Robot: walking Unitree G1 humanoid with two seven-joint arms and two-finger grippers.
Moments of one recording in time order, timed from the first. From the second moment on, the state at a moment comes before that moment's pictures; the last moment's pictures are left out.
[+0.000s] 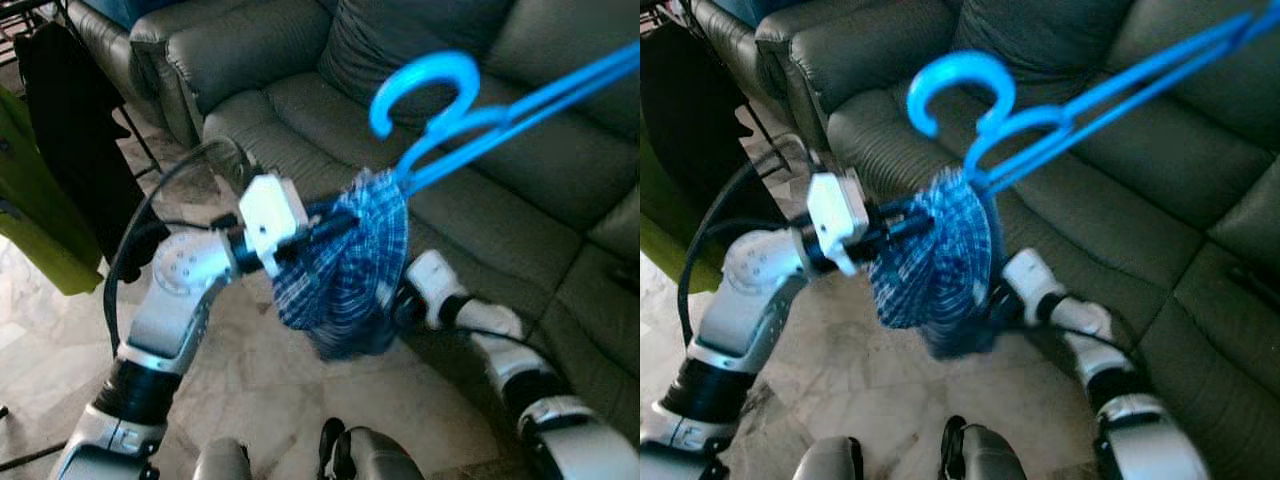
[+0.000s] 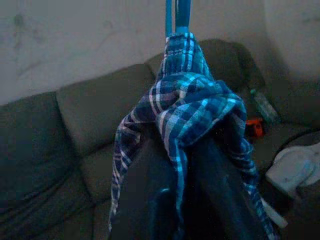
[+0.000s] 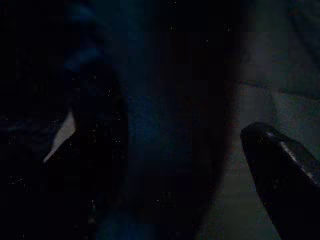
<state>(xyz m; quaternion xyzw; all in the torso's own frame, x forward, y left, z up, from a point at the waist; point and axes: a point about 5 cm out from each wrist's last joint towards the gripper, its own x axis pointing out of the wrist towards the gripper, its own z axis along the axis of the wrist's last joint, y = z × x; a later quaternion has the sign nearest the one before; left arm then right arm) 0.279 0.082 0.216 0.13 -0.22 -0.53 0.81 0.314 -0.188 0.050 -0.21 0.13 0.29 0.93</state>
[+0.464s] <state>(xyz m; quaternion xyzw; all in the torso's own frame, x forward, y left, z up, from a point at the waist) 0.289 0.098 0.227 0.12 -0.21 -0.50 0.83 0.309 -0.234 0.032 -0.09 0.21 0.08 0.97</state>
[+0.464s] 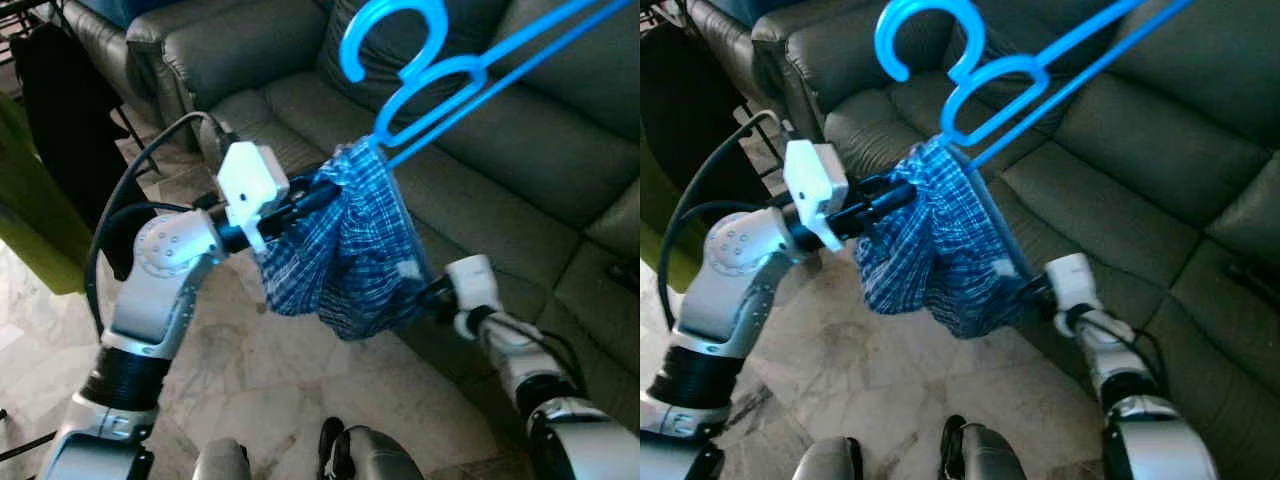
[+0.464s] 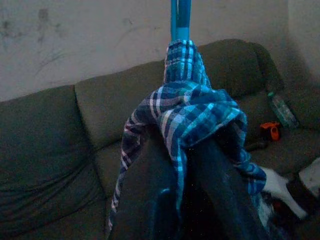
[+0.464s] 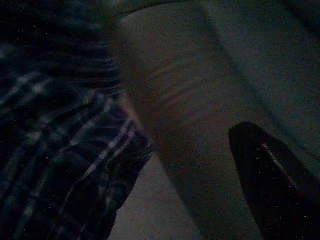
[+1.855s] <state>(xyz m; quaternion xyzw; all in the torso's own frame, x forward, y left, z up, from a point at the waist) 0.272 0.143 0.041 0.17 0.15 -0.45 0.86 0.358 -0.271 0.129 -0.04 0.02 -0.11 0.99</state>
